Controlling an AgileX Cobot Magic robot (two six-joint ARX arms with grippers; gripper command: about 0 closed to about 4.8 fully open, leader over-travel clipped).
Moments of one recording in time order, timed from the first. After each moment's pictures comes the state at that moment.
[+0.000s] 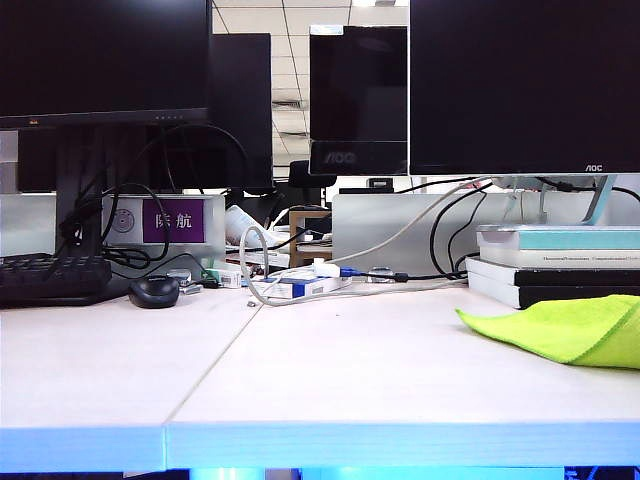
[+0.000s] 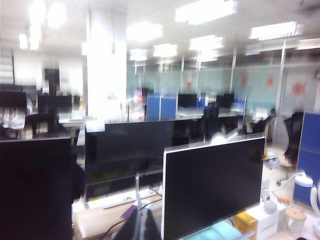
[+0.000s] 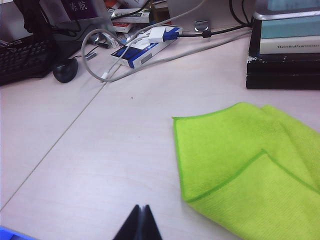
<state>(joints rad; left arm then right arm) -0.57 0.91 2.05 -0.79 0.04 0.00 0.09 0.00 0.35 -0.60 -0.31 0.17</state>
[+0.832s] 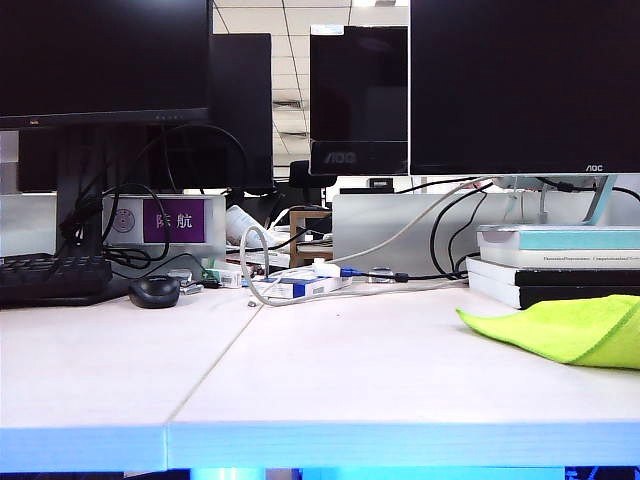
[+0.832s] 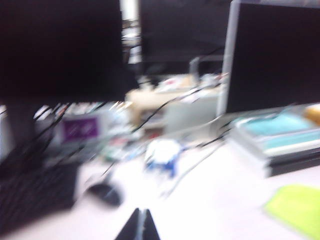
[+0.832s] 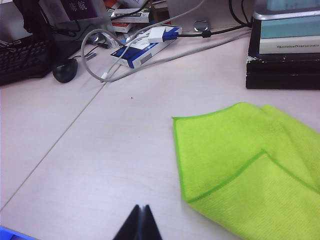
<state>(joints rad) -0.36 0.21 0.83 -0.57 -0.01 0.01 0.09 0.00 0.35 -0.60 -0.31 0.17</state>
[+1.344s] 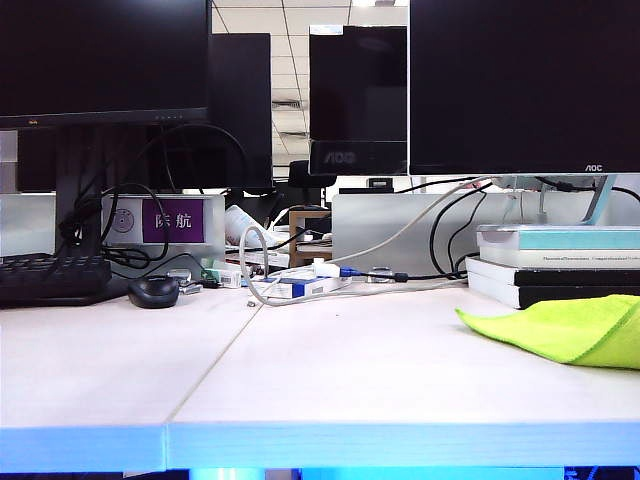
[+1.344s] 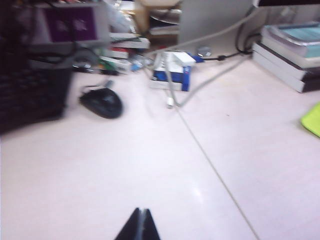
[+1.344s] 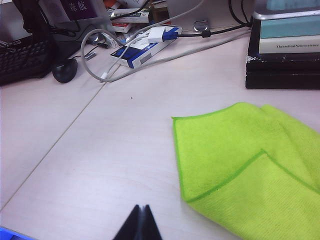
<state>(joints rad) -0.32 0.12 0.37 -0.44 0.02 0.01 0.09 0.00 0.35 -0.60 -0.31 0.17</state>
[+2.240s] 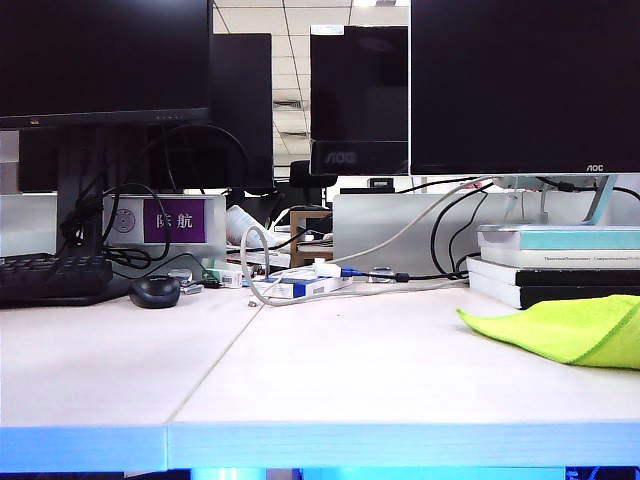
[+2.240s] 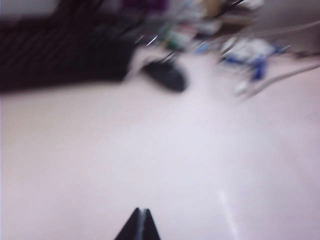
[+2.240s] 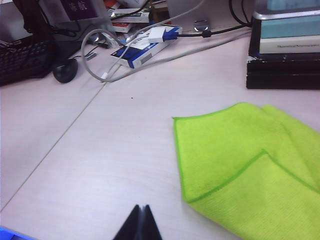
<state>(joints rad) -0.07 0.00 0.06 -0.25 0.02 -0.06 0.09 0.00 0.35 -0.60 -0.31 0.17</state>
